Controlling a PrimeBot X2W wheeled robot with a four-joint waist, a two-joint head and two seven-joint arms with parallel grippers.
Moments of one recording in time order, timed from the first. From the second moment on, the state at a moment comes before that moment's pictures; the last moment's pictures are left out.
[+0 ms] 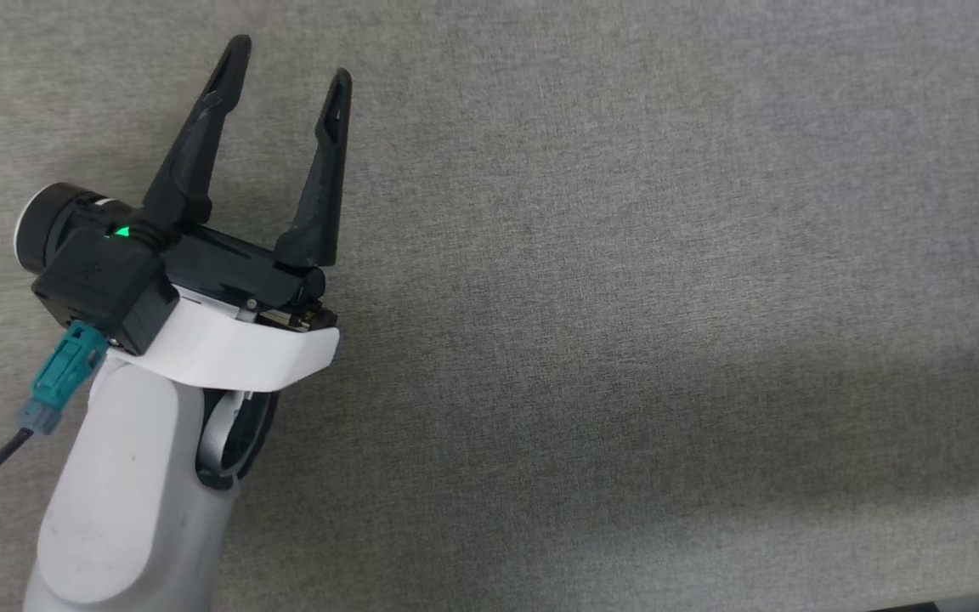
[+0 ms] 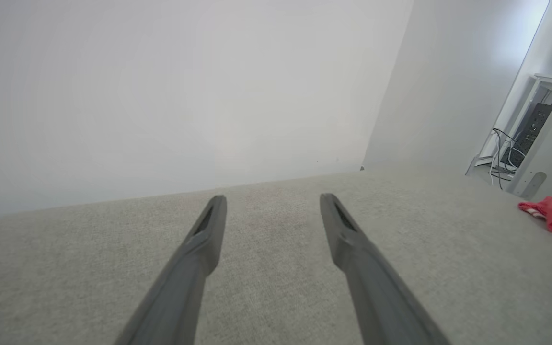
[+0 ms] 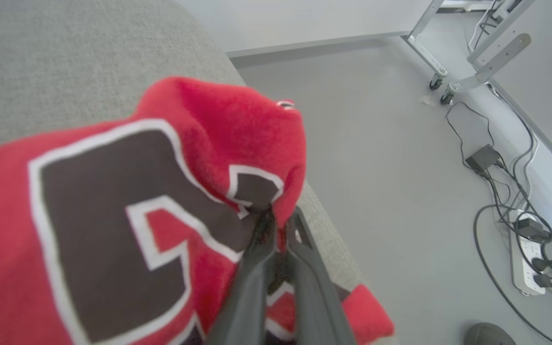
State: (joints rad) left arm -0.51 0.25 -0.25 -0.03 -0.27 -0.13 -0.26; right arm -0.89 -0.71 -0.11 1.05 0.50 0.13 -0.01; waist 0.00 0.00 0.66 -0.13
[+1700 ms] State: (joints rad) left arm 0.05 0.16 -0.10 0.20 -0.34 -0.13 -0.26; right arm -0.07 -0.22 -0.02 0.29 0.38 0.13 -0.26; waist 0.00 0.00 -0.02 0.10
